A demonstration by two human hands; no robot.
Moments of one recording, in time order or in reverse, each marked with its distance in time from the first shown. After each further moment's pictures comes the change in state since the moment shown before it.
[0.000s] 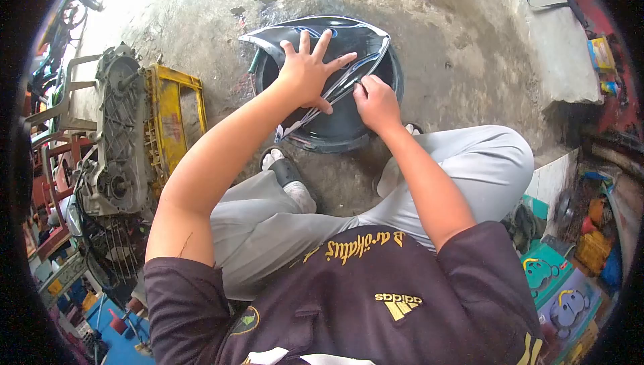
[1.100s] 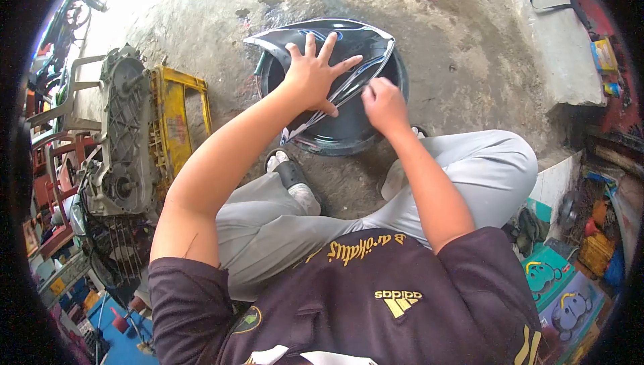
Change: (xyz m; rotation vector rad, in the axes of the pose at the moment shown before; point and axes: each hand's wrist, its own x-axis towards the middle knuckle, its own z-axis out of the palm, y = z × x) left_hand 0.000 0.001 -0.003 -0.007 0.001 -0.002; right_hand 0.005 0.001 -0.008 -0.041 -0.050 0.048
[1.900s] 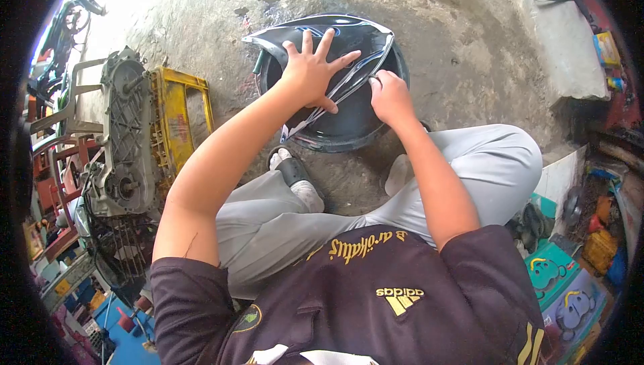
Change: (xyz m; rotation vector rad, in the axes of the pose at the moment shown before) left_hand -0.001 0.000 0.000 -0.012 0.000 0.002; right_hand 0.002 0.009 -0.003 0.096 -0.032 0.152
